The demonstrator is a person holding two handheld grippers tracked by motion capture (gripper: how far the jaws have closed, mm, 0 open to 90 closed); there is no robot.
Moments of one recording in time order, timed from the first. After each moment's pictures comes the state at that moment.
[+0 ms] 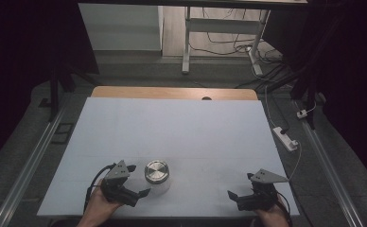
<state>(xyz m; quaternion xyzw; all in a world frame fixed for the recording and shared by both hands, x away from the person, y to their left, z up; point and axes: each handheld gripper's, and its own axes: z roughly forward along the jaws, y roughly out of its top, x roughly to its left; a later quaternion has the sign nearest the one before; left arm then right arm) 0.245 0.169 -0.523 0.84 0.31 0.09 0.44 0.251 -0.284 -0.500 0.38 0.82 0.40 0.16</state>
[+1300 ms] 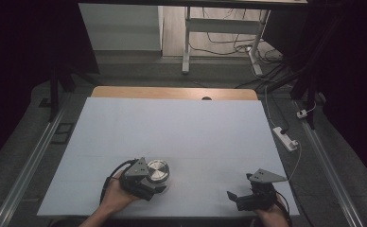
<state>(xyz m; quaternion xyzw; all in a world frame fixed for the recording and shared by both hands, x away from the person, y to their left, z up) 0.269 0.130 -0.526 0.86 0.22 0.09 0.44 0.252 -0.283 -0.501 0.37 0.83 0.39 0.15</state>
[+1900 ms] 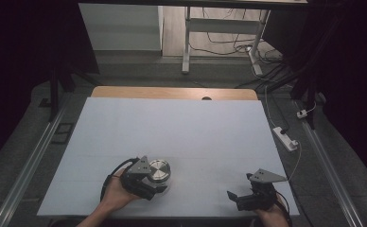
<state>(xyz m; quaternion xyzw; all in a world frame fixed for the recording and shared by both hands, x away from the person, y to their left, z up) 0.269 0.125 -0.513 0.87 0.23 0.07 0.42 0.252 -0.283 -0.501 0.38 0.83 0.39 0.15</state>
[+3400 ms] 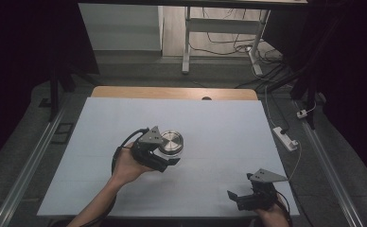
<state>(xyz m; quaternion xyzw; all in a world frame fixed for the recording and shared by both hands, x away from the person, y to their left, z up) 0.318 0.098 -0.438 0.86 0.21 0.10 0.44 0.252 -0.284 -0.501 0.38 0.82 0.39 0.15</state>
